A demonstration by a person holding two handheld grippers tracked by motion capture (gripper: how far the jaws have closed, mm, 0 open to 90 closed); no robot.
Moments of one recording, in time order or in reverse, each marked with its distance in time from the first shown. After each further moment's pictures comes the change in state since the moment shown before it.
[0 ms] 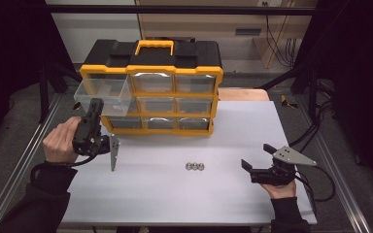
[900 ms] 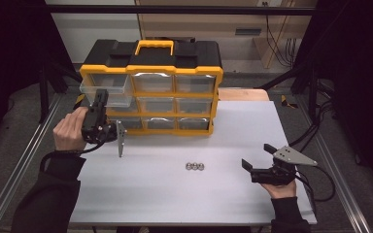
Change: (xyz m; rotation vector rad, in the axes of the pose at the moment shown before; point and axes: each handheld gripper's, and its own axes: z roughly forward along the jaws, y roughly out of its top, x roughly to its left) left arm -0.010 0.007 0.032 0.036 0.009 -0.004; right arm -0.001 0.000 0.000 -0.001 0.001 0.004
